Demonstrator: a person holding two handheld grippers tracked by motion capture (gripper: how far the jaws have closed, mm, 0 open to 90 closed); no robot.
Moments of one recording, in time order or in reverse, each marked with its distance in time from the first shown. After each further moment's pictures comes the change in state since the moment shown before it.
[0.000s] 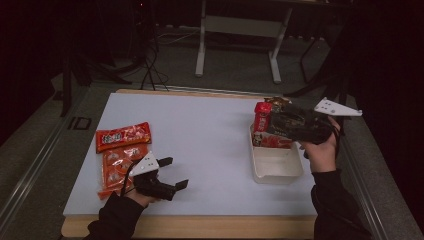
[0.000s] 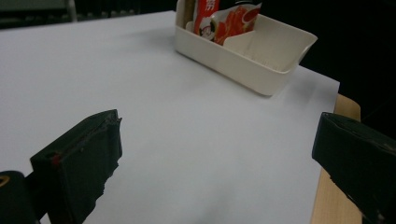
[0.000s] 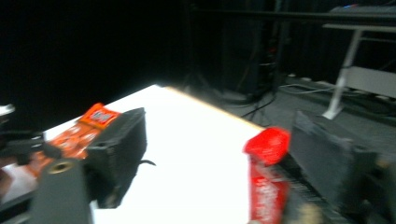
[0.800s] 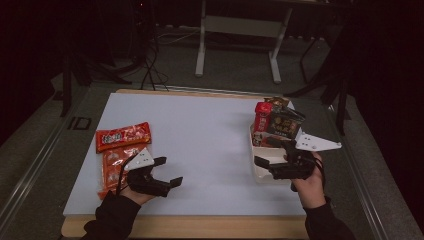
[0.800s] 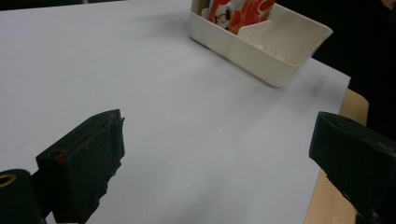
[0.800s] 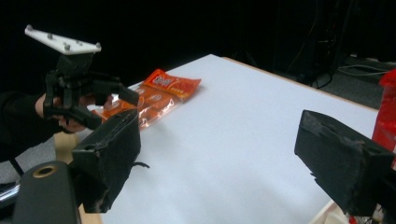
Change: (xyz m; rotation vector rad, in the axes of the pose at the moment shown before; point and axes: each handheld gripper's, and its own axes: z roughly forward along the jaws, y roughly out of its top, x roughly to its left) left arm 0.006 0.010 -0.016 0.065 0.038 -0.020; right arm 0.063 -0.056 -0.005 0.071 0.173 0.016
